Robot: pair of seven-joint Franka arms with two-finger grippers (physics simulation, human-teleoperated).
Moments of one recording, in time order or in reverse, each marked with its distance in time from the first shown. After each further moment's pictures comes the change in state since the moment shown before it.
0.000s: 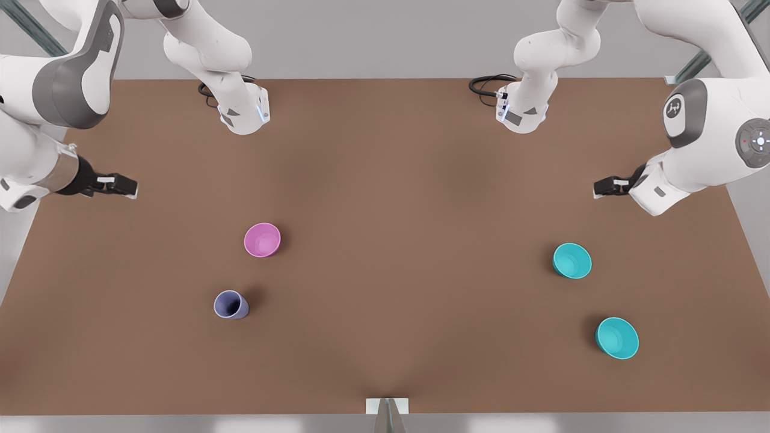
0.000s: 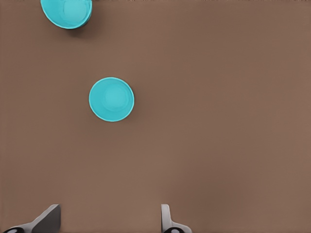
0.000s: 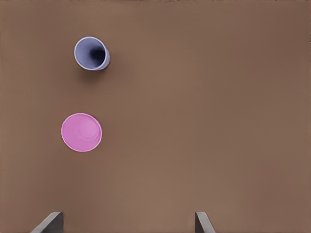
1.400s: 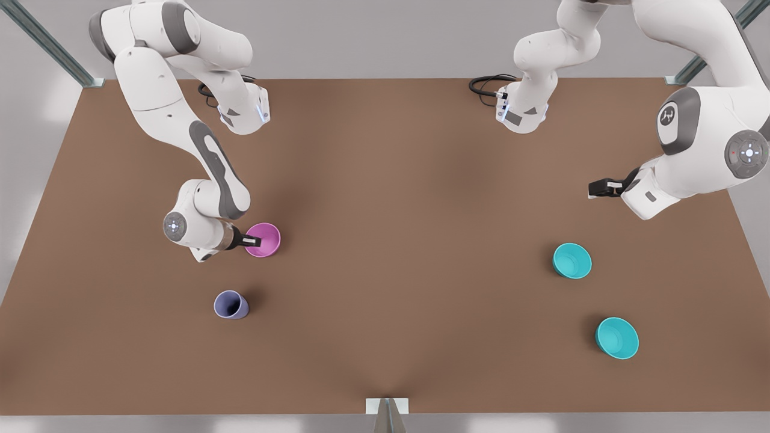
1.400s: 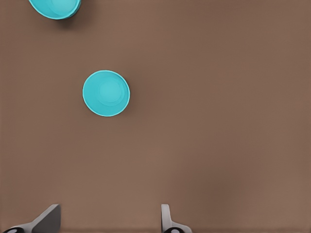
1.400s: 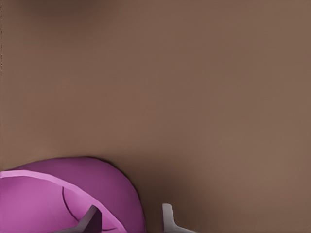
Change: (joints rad) left arm -0.009 0.021 -0.001 -0.006 0.002 -0.021 0.017; right arm 0.130 0.259 0.018 -0.876 0.376 1.102 0.032
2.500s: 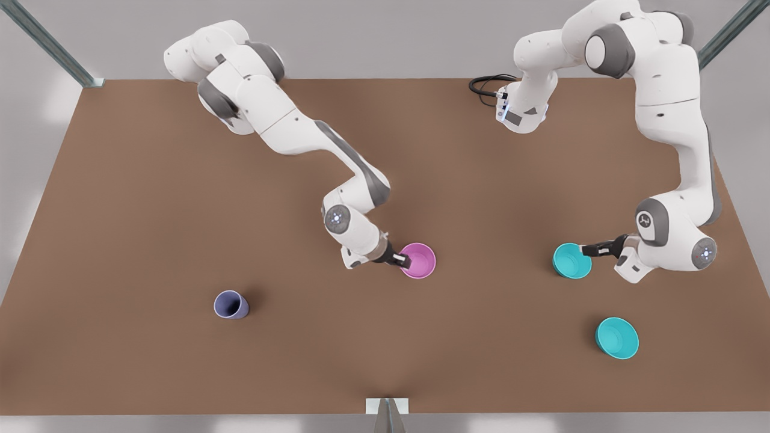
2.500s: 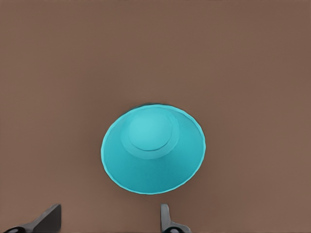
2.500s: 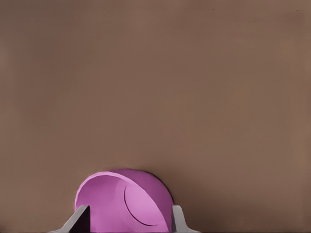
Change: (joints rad) left arm -0.033 0.444 0.259 -0.131 -0.132 0.456 0.061; right arm 0.589 0.420 0.008 0.852 0.058 0.134 0.809
